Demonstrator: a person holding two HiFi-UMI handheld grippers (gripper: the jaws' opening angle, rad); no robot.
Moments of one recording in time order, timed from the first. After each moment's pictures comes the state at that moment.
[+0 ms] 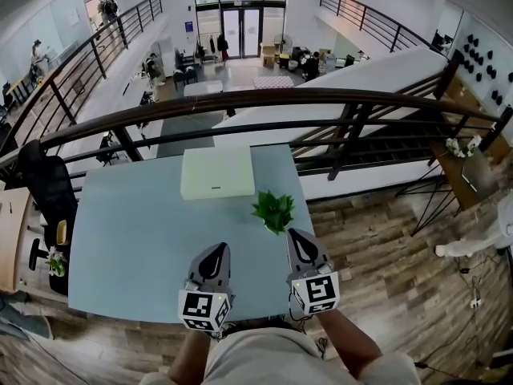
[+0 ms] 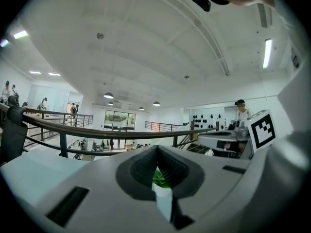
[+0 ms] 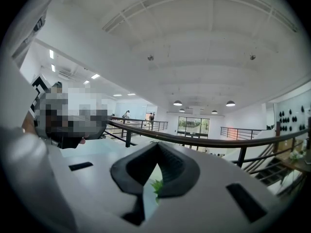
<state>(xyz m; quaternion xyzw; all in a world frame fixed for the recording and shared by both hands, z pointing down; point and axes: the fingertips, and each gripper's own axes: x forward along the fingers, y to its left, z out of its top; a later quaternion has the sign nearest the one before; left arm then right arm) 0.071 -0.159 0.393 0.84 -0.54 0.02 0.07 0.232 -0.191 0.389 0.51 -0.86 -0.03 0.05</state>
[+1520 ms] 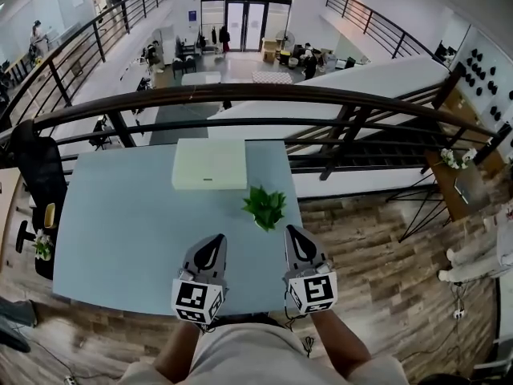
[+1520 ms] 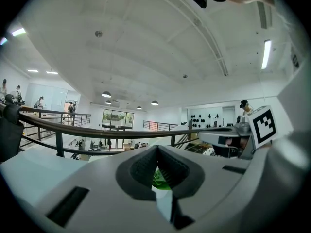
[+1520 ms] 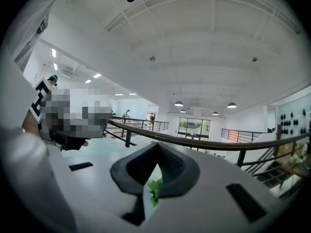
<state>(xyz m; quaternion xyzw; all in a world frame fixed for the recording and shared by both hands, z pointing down) 0.089 -0.167 0.396 0.84 -0.53 0.03 0.08 0.247 -0.193 0.378 0.51 -0.86 -0.04 0.06</state>
